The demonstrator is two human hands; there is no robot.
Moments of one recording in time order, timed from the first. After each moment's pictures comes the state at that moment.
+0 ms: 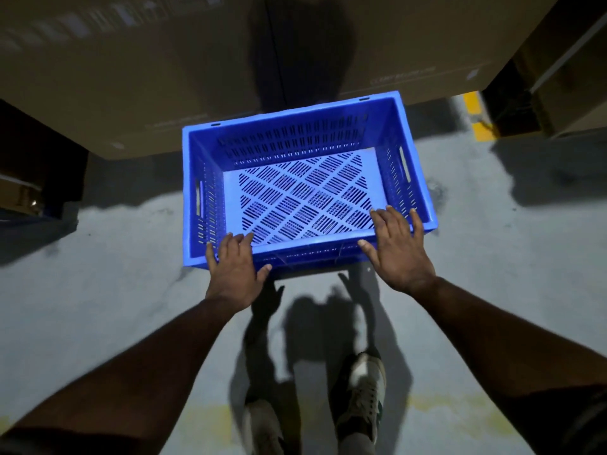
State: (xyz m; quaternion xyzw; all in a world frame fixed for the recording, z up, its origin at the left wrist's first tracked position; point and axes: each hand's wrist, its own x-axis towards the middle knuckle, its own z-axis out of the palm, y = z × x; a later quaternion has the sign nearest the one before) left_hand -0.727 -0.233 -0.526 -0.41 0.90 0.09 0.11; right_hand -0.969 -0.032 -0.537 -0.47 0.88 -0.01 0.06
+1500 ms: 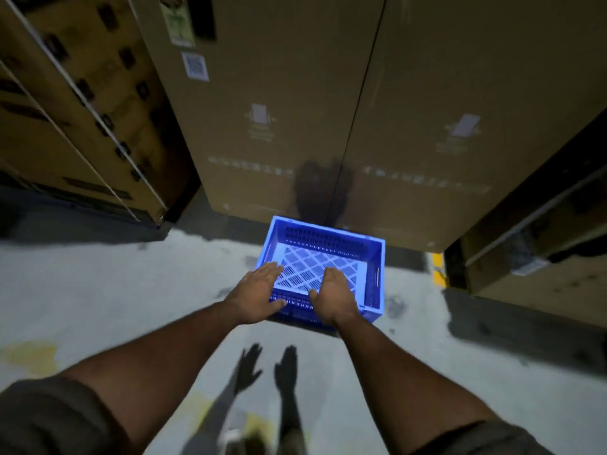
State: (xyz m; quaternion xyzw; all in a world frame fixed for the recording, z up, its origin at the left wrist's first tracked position) left_hand -0.636 -0.144 -0.136 -0.38 0.89 0.24 0.07; right_hand -0.805 -0.047 -0.119 -0.49 0.83 -0.07 0.25
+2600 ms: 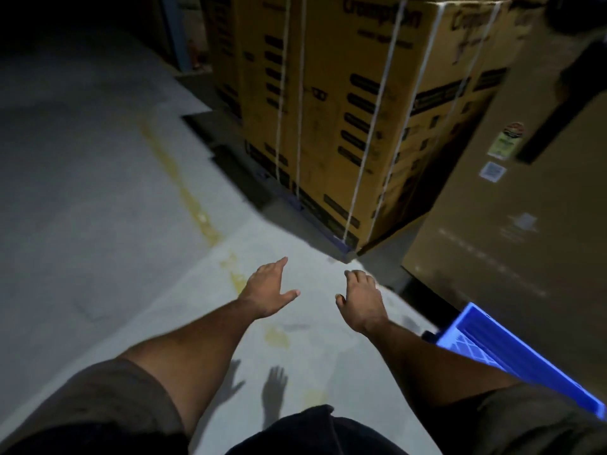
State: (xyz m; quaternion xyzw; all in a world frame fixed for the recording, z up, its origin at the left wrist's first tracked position) left_hand -0.083 -0.074 -0.003 -0.71 0.67 0.20 -0.13; right_hand -0.306 -0.098 0.007 -0.77 0.63 -0.05 0.12
